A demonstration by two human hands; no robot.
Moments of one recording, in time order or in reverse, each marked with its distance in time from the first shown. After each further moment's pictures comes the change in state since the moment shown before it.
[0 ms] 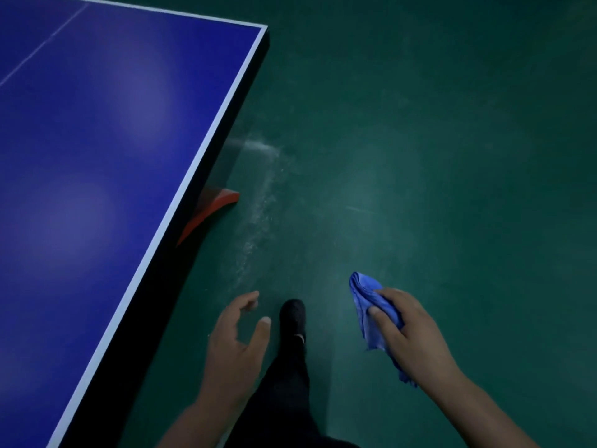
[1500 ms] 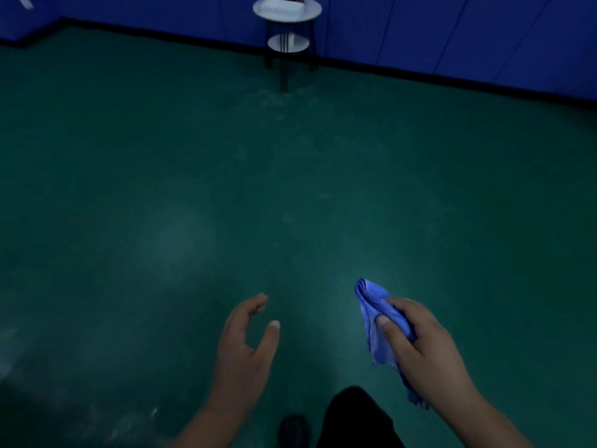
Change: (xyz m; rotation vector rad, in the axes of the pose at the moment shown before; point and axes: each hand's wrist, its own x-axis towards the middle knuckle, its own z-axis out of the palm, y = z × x) left_hand 1.374 0.460 0.299 -0.182 0.120 0.109; right_hand 1.406 -0.291 -0.315 0.027 0.111 -0.096
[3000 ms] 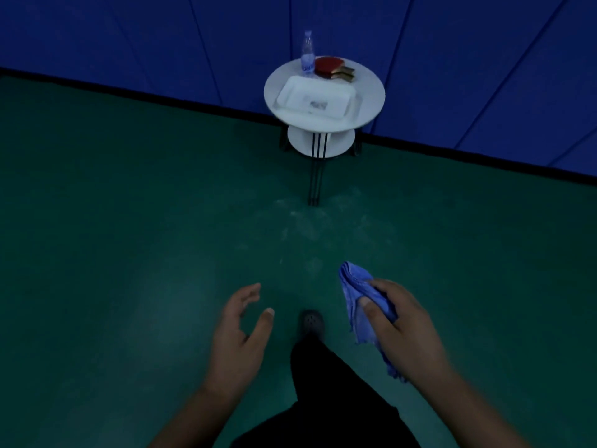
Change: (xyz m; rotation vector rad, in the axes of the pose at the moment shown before) left_hand 1.535 0.084 0.201 0.086 -0.060 -0.028; right_hand 1.514 -0.317 0.228 0.066 -0.026 0.002
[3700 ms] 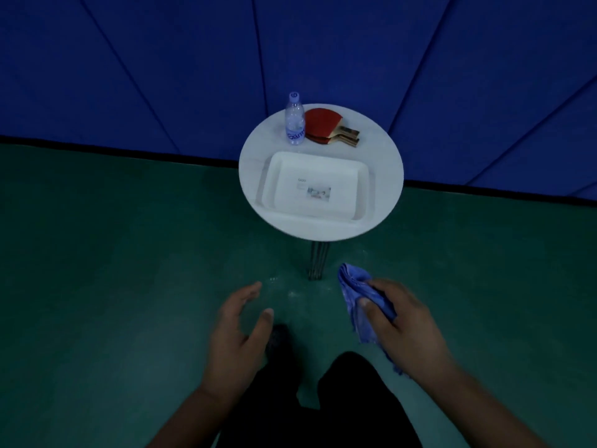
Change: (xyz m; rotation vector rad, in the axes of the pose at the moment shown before) left_hand 0.600 0.054 0.068 0.034 -0.155 0.047; right_hand 0.563 -0.092 0.046 -0.121 0.030 0.129
